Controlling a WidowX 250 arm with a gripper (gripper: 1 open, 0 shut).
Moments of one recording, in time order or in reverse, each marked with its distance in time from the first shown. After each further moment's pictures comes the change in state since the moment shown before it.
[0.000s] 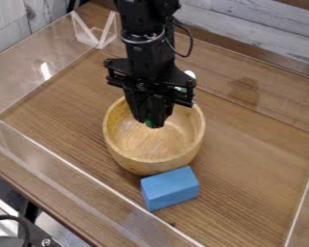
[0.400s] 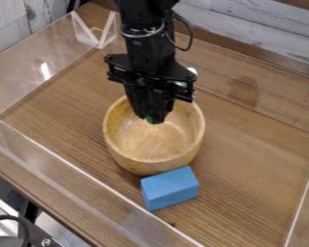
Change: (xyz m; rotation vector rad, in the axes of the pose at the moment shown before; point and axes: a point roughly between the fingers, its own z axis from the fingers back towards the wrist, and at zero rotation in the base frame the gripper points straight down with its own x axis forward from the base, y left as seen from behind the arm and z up) arm 0.000 0.000 0.001 -0.013 0.008 -0.010
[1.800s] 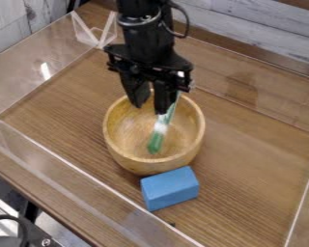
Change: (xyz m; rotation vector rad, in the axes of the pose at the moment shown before) arm 0.008 0.002 0.007 -0.022 -0.006 -0.056
